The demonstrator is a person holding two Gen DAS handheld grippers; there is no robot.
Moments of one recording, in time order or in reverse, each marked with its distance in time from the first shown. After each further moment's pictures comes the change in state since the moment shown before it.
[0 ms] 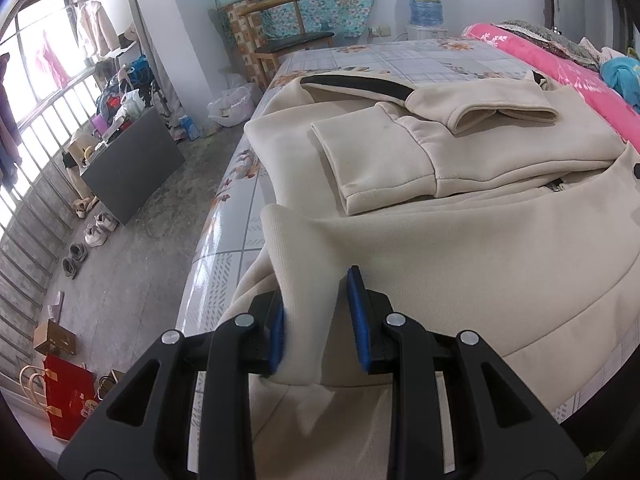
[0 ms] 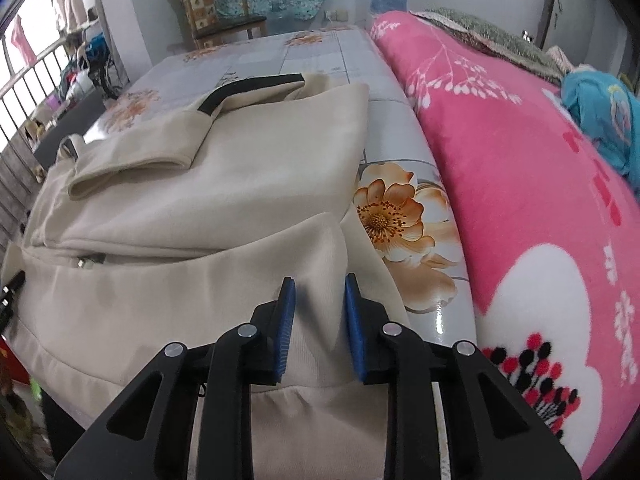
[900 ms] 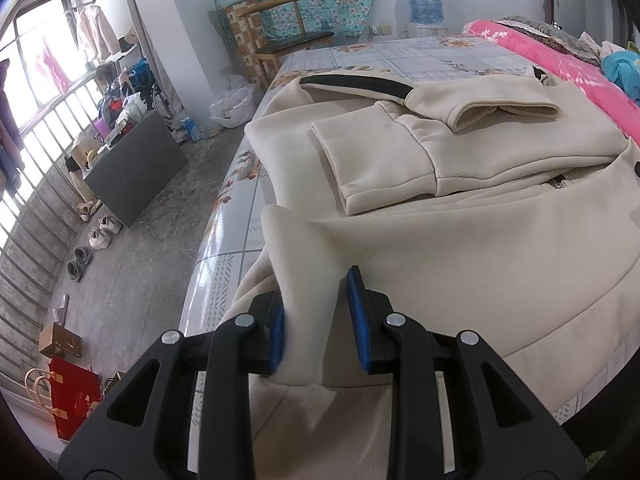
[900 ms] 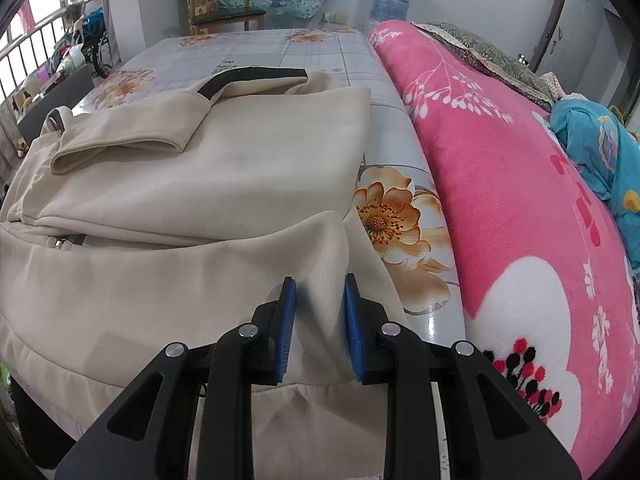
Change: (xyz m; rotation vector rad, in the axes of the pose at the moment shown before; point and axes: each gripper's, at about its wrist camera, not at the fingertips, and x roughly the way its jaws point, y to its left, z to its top) left arm -0.001 -0.001 0.000 0.012 0.002 0.012; right arm 0.003 0.013 -0.003 -0.068 -0.004 -0.099
